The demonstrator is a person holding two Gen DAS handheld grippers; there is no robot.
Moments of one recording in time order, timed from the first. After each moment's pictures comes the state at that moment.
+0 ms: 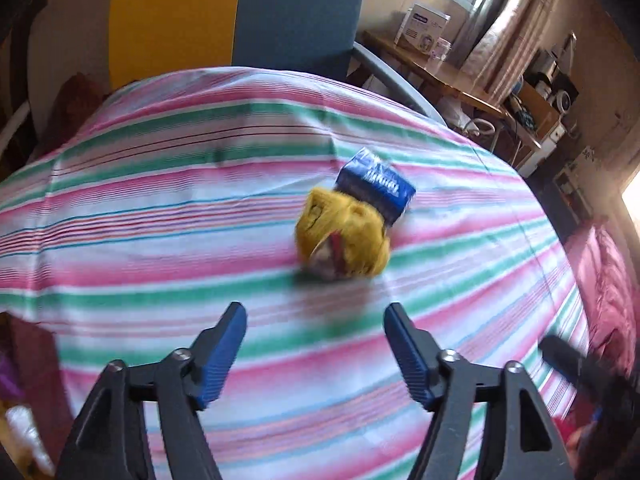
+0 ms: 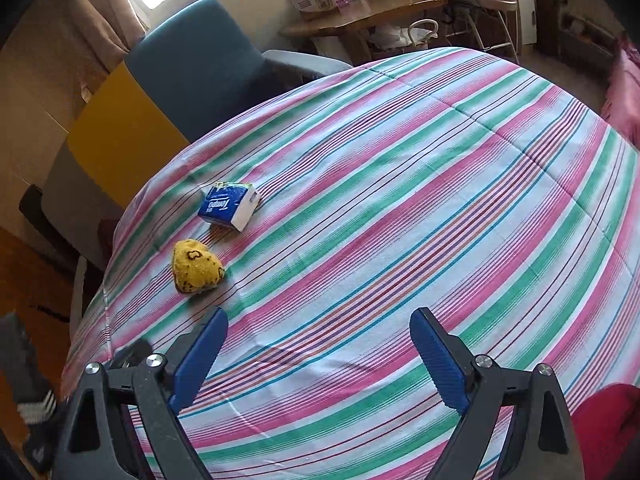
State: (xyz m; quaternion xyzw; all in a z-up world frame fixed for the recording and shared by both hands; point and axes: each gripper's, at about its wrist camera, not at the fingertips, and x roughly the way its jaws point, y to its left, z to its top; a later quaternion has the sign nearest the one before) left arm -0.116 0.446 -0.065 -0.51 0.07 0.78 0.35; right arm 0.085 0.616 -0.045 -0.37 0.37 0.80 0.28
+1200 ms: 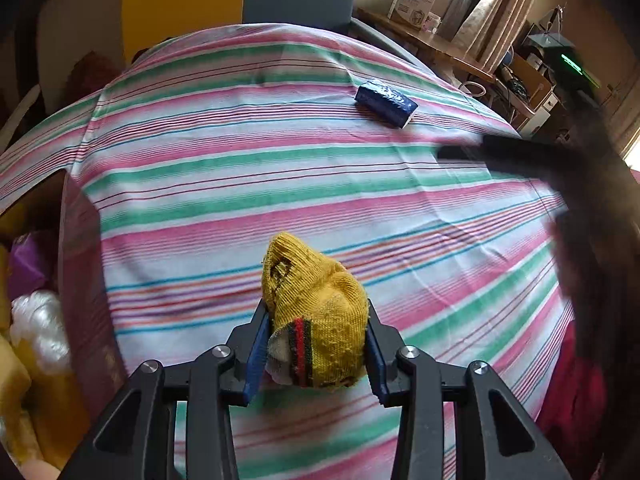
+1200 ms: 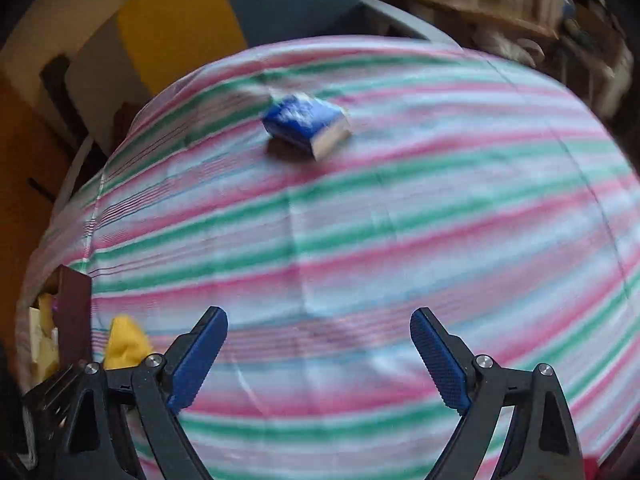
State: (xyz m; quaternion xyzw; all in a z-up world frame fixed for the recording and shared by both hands) left arm -0.051 0.334 -0.080 -0.52 0.11 0.77 0.36; right arm -0.011 0.575 -0.063 -0.49 0.19 0.83 0.18
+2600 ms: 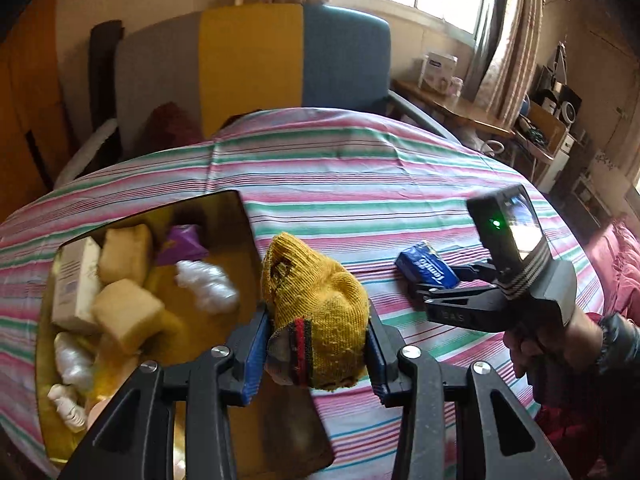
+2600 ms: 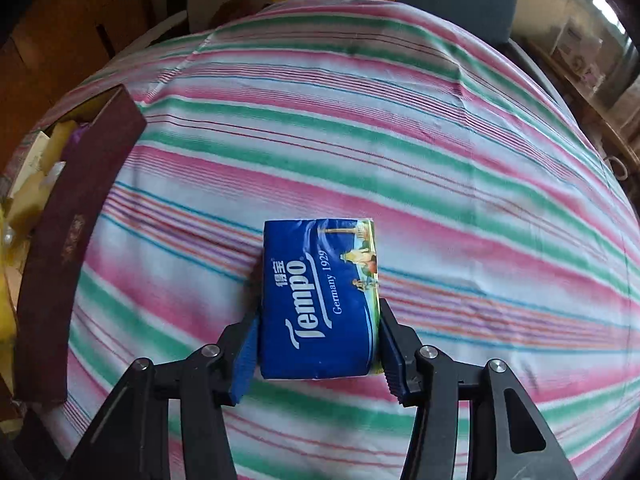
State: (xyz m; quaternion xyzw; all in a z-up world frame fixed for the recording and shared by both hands) left arm -0.008 0.214 -0.007 -0.41 0.09 0.86 0.30; right arm 0.000 0.447 -0.100 -0.54 0.05 0.84 0.06
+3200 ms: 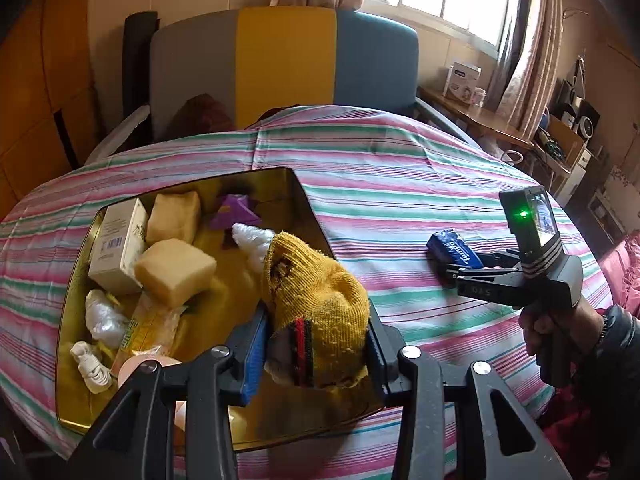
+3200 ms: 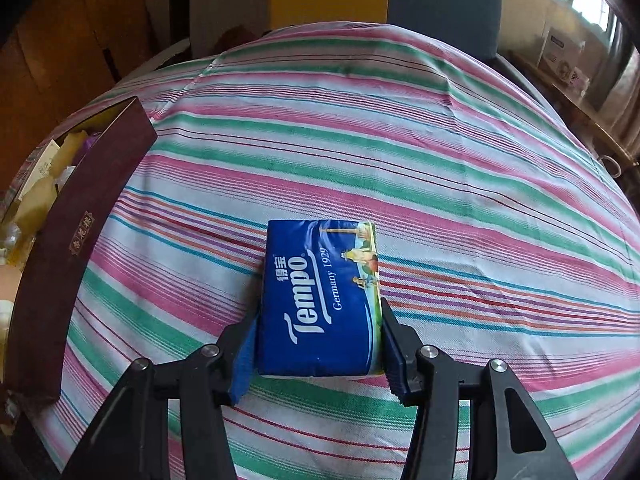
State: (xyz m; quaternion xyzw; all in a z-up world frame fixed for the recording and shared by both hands) left arm 0.006 0.165 -0.019 -0.41 0.07 0.87 0.26; right arm 0.003 0.447 -0.099 -0.50 0.05 0.86 0.06
